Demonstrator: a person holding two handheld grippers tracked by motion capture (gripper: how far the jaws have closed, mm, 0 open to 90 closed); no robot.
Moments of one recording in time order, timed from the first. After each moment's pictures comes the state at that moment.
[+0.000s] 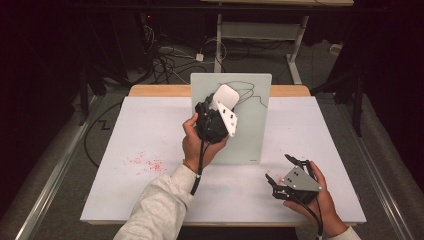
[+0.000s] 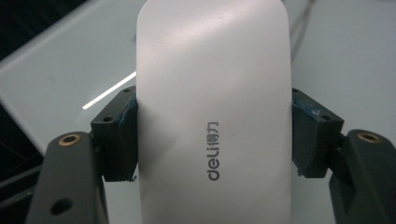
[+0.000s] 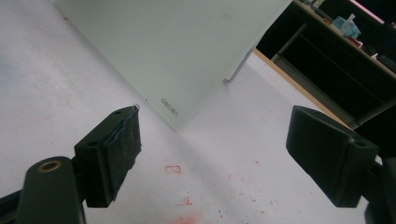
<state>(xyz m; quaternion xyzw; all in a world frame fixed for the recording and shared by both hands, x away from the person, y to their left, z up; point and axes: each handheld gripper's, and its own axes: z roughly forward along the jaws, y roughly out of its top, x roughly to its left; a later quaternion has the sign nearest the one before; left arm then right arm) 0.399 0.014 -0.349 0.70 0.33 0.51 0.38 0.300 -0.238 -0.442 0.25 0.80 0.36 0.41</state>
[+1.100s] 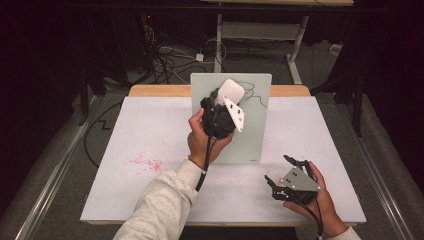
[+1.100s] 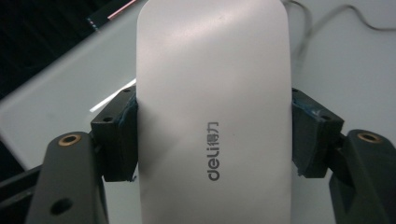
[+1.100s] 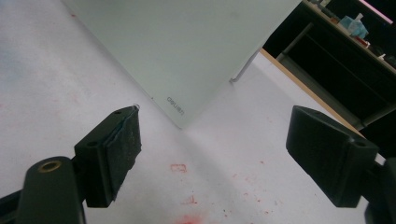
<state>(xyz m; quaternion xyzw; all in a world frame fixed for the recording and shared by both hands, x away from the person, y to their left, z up) 0.405 0.000 -0.338 0.69 0.32 0.53 0.37 0.299 -0.237 -0.442 0.24 0.81 0.35 0.40</state>
